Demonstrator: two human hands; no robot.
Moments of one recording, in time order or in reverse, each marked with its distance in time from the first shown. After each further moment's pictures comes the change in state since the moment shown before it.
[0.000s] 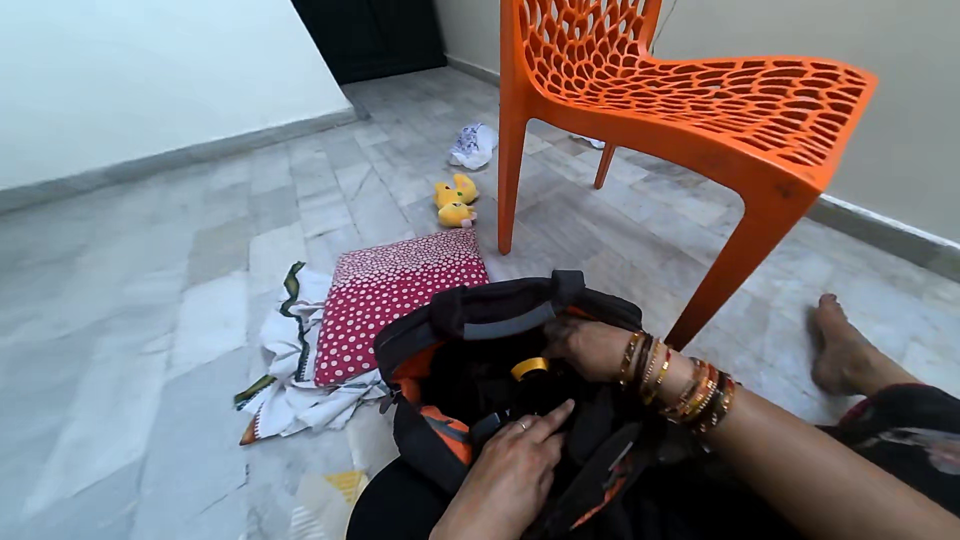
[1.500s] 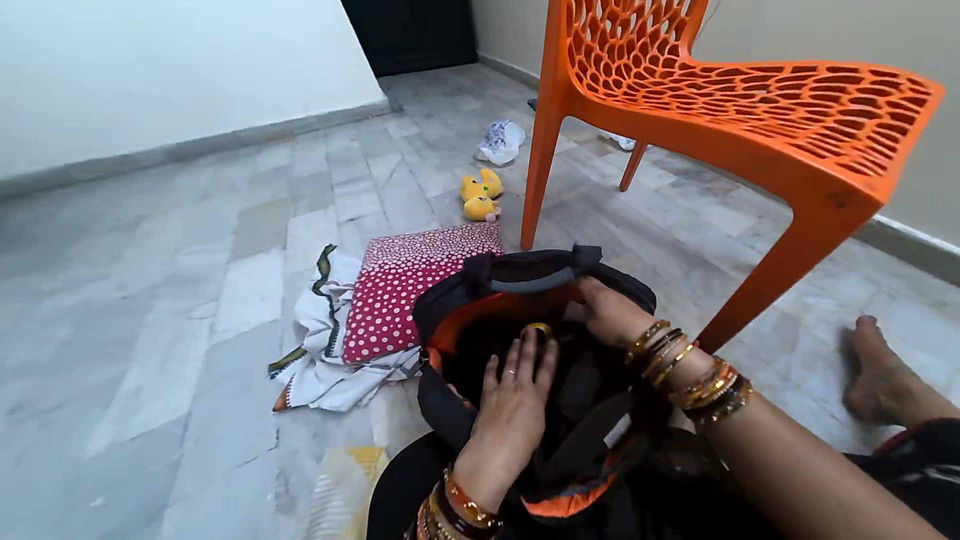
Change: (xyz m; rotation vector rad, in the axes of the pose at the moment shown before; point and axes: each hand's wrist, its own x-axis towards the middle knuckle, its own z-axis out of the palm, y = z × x) left_hand 0.032 -0.010 -0.021 0.283 -0.134 -0.483; right_hand -0.001 -0.028 -0.035 0.377 0.394 0.368
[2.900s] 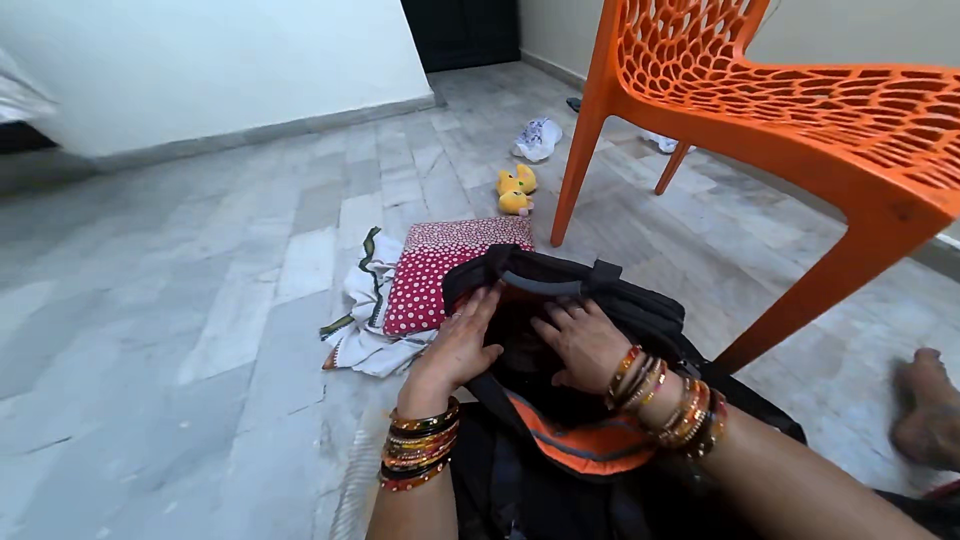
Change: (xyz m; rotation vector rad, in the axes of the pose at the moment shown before) left_hand 0.007 -0.103 -0.049 -0.266 0.050 -0.247; right_hand 0.000 -0.041 0.052 -0.556 -0.168 -0.448
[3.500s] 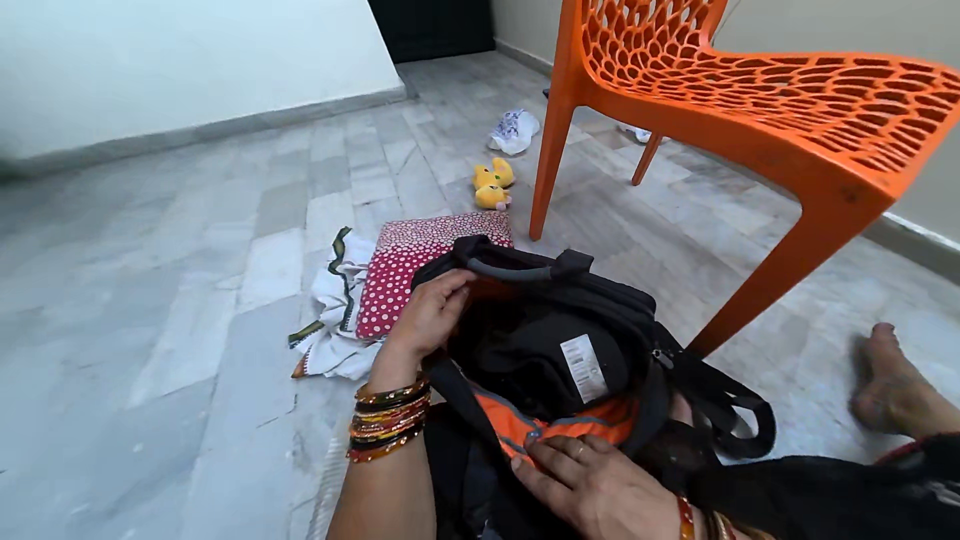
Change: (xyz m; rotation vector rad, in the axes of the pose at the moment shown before) left_hand 0.022 -0.001 -0.019 -0.243 0.243 0.308; right_hand -0.119 -0.044 0.091 0.207 0.324 -0.336
